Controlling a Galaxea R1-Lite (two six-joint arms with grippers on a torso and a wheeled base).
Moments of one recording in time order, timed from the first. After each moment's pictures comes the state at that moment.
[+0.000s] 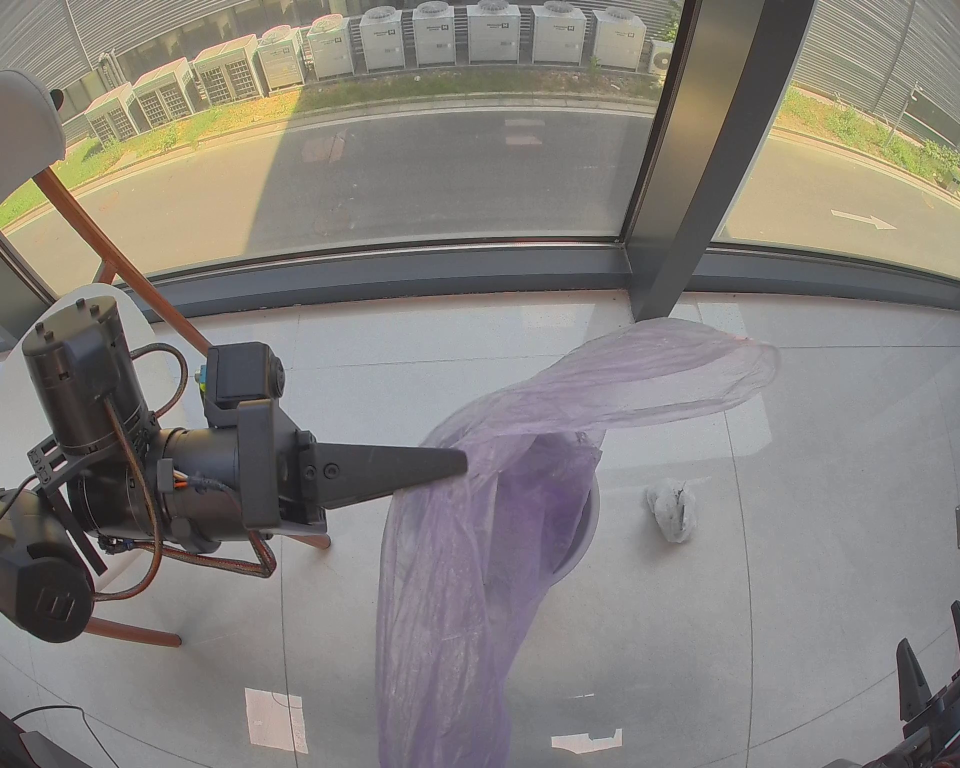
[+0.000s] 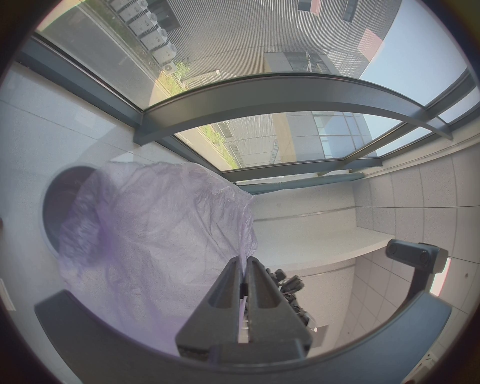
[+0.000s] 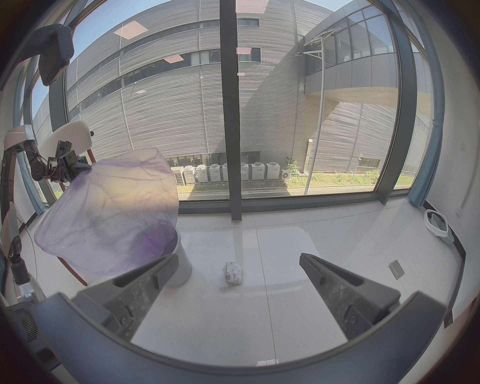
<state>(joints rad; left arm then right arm) -0.50 1.52 -0.67 -0.86 -0.89 -0.84 0.00 0.02 -0.02 0.00 0.01 0.02</state>
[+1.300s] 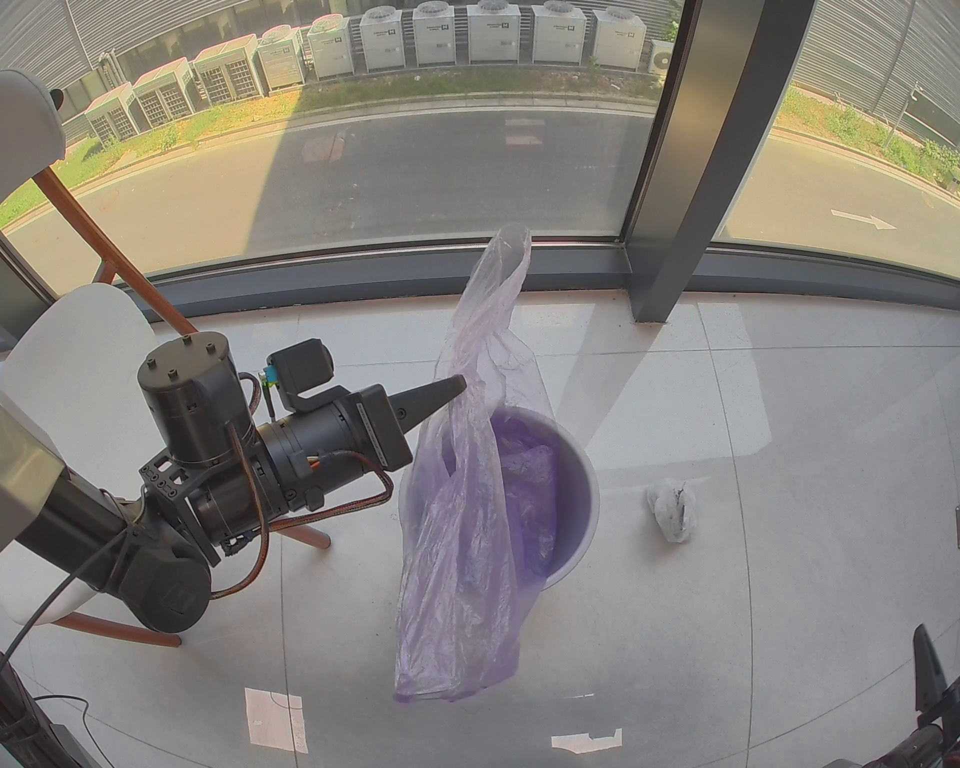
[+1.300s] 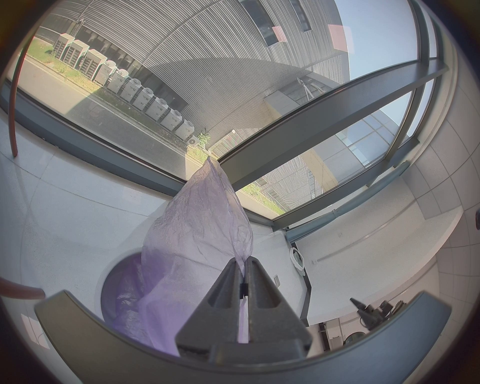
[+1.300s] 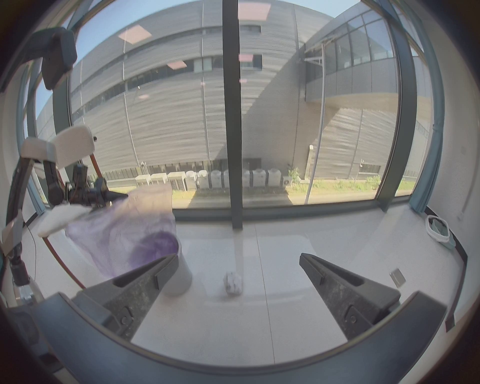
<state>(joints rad) -0.49 1.84 -0.72 -1.19 -0.41 -0.58 0.00 0.02 -0.04 -0.04 0.01 0.01</state>
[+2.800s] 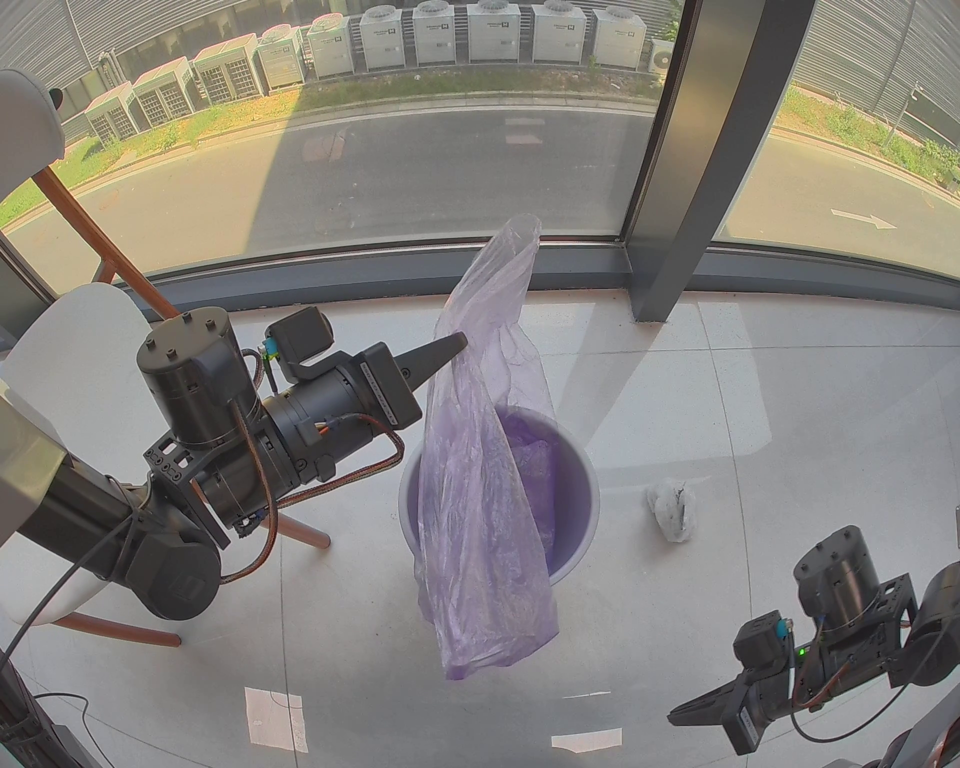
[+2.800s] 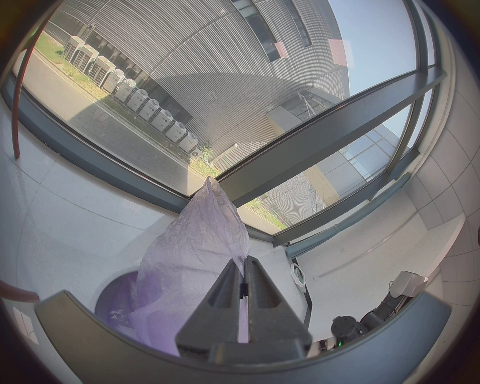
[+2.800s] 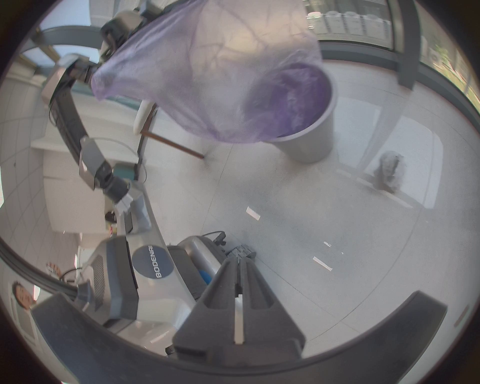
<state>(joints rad) -0.51 1.85 -0.78 -1.22 -0.33 -0.63 0.61 1.59 -0.31 -0.29 0.35 -0.02</state>
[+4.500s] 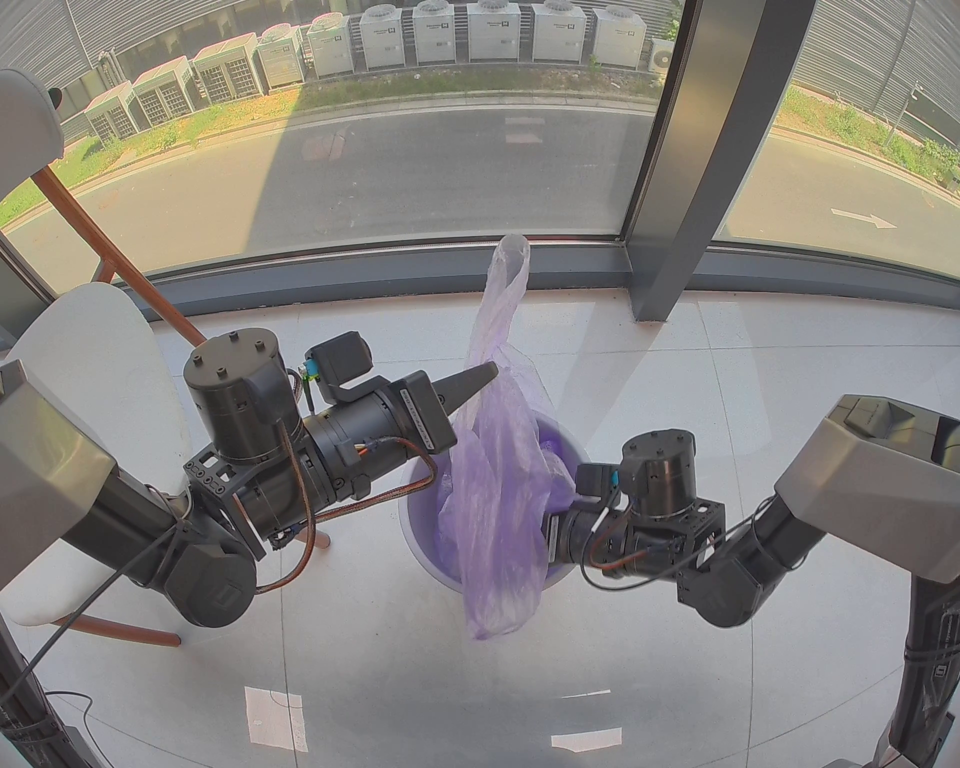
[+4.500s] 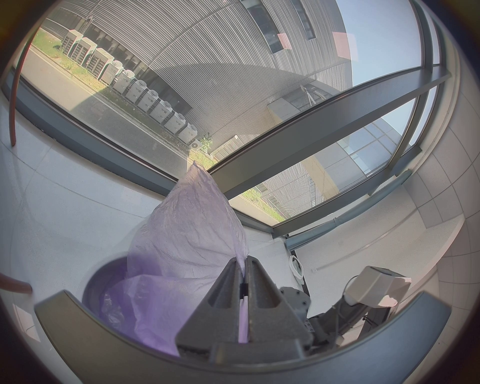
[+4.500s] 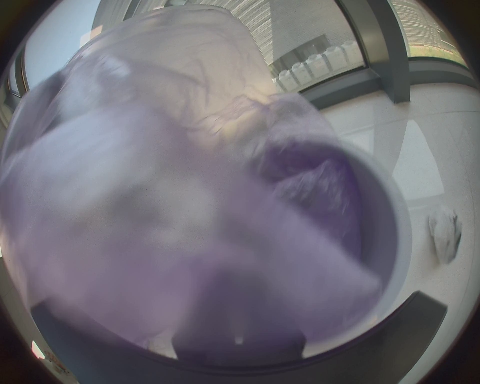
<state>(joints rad) -0.55 1.93 -0.81 -1.22 -0.33 -0.62 0.62 2.26 -0.93 -0.93 0.26 0.44</state>
